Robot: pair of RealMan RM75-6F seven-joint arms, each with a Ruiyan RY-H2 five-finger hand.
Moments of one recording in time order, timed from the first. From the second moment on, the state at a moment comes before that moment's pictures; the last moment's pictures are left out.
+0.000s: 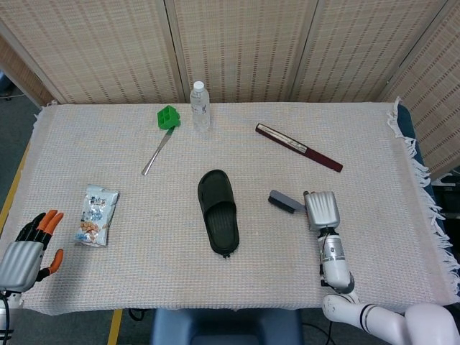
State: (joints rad) left arm -0.14 -1.15 -0.02 -1.52 1.54 1.46 0.00; right arm 0.56 -1.83 0.19 -1.04 -1.12 1.20 -0.64
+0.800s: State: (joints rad) left arm -0.14 -1.15 -0.02 -1.53 1.54 1.45 0.01; right arm 0.63 -1.96 0.12 -0.67 -1.47 1.42 -0.29
